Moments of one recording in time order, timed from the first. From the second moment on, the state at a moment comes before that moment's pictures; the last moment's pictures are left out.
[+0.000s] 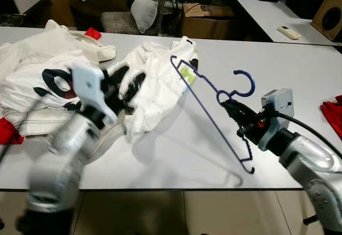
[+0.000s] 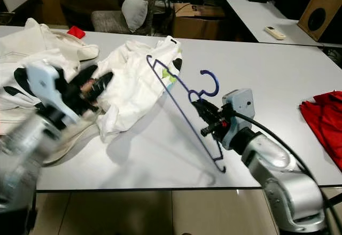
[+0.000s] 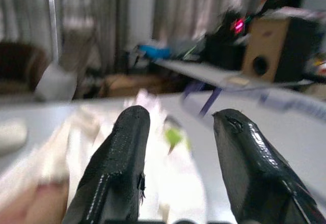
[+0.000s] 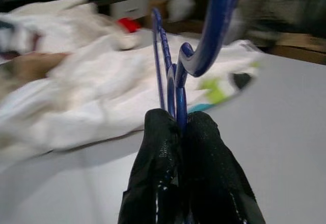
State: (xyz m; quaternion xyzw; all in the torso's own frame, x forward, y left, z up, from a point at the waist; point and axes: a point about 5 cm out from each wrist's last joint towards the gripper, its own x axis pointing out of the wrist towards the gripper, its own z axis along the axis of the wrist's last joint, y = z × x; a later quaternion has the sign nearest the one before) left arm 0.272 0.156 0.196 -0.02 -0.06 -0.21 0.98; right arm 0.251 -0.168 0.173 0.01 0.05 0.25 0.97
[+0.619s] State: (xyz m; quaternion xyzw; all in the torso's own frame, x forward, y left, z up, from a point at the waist) left arm 0.254 0.160 0.135 -0.01 0.09 -0.20 0.98; right arm 0.254 -0.161 0.155 0.00 0.04 0.12 0.99
